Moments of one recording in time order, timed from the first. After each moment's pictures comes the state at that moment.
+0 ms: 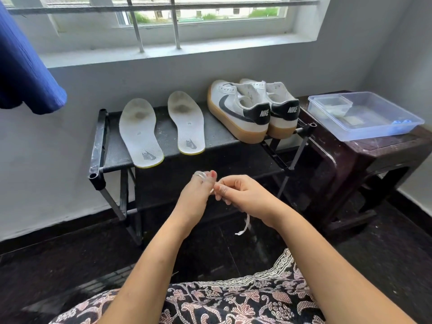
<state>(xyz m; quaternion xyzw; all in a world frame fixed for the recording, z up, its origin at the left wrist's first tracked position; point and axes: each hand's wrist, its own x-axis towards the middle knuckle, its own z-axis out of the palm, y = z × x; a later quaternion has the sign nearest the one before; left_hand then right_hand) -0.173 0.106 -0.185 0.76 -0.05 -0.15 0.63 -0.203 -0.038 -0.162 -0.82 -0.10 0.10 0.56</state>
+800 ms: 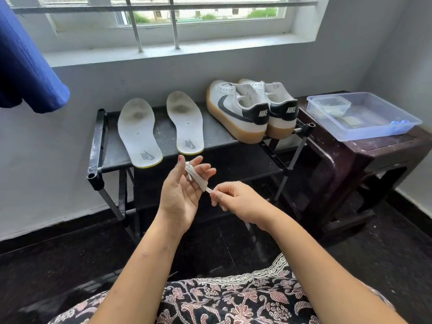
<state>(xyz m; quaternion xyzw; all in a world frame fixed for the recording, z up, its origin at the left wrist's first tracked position) -0.182 0.117 -0.161 0.43 -0.02 -0.15 0.89 -0.202 -0.031 -0.173 -0.87 -0.06 0.11 0.49</state>
